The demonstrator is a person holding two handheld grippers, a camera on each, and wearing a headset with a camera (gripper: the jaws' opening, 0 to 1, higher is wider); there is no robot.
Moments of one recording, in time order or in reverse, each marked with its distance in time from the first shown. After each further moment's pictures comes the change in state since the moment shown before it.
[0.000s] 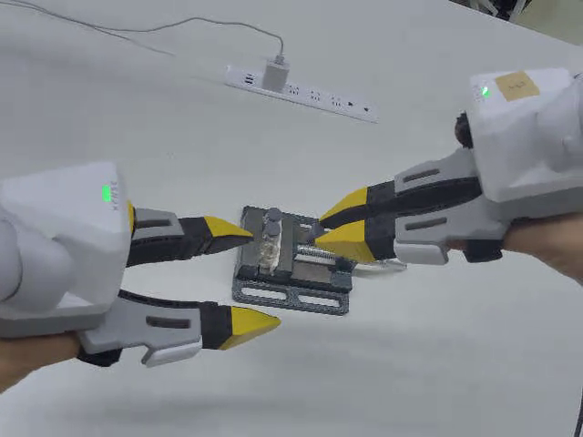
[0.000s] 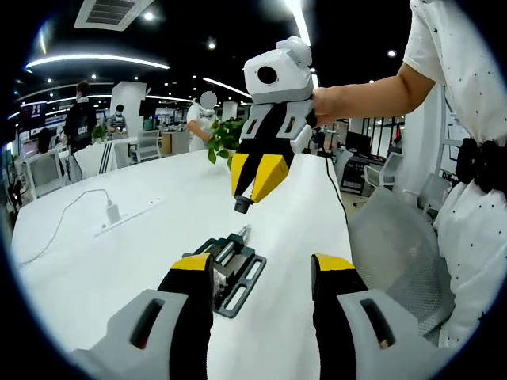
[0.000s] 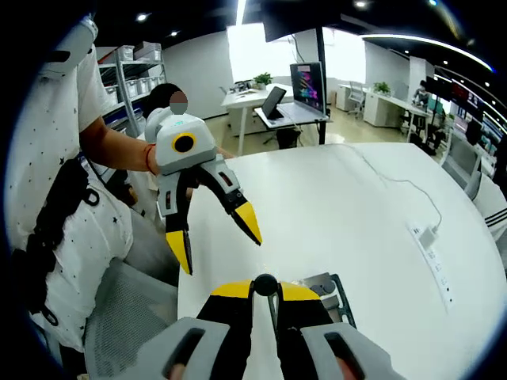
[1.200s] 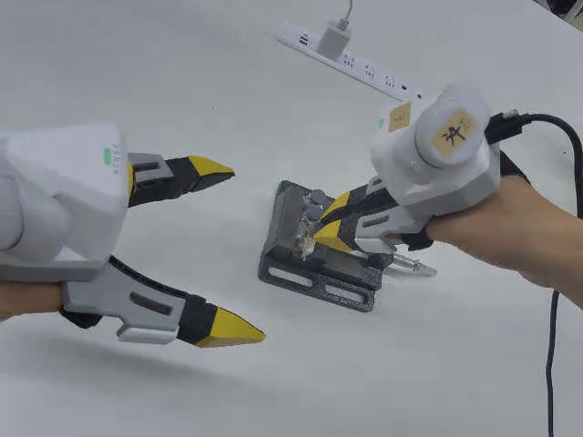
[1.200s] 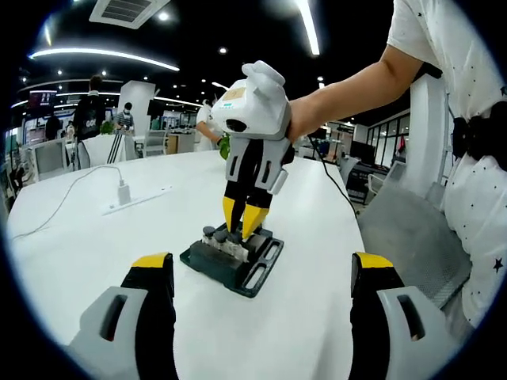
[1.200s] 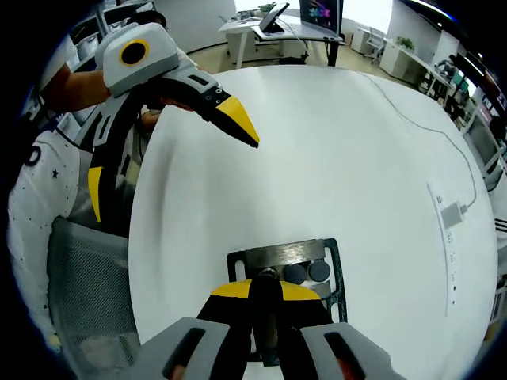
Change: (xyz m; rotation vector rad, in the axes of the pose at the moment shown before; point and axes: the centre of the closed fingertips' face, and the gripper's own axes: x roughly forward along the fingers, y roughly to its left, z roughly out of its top) left arm -0.007 0.040 -0.037 -0.045 -0.045 0.006; right arm 0.081 -0.049 -0.060 -0.055 0.402 -0.009
